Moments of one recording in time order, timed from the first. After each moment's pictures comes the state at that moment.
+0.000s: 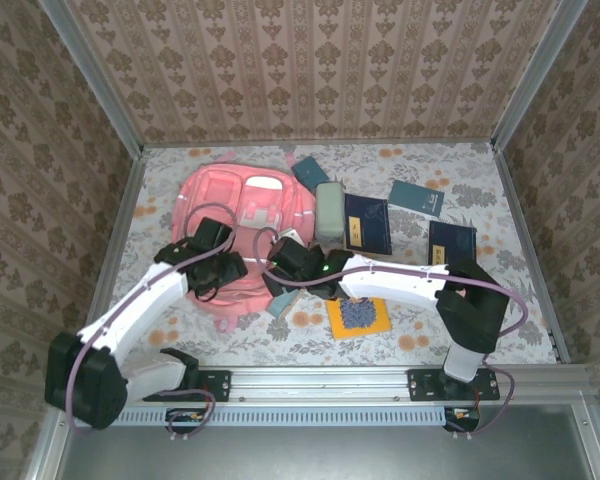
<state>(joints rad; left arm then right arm) -0.47 1.11 0.78 -0.85 -0.08 -0.84 1.03 1.75 1.24 -0.42 0.35 0.45</state>
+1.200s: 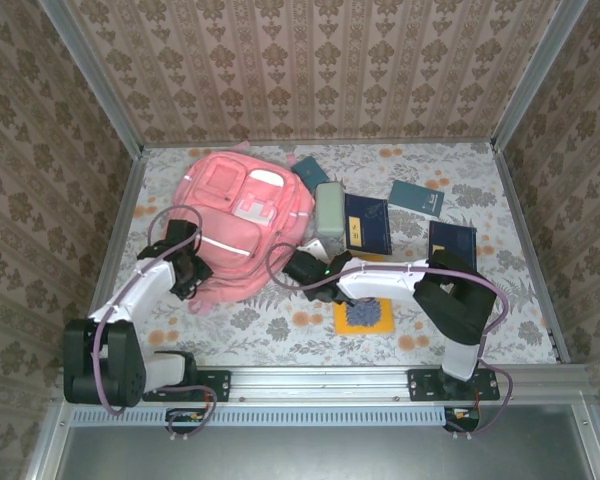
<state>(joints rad) -0.12 1.25 0.72 -0.73 -0.11 -0.81 0.95 1.81 1.09 -0.53 0.61 0.39</state>
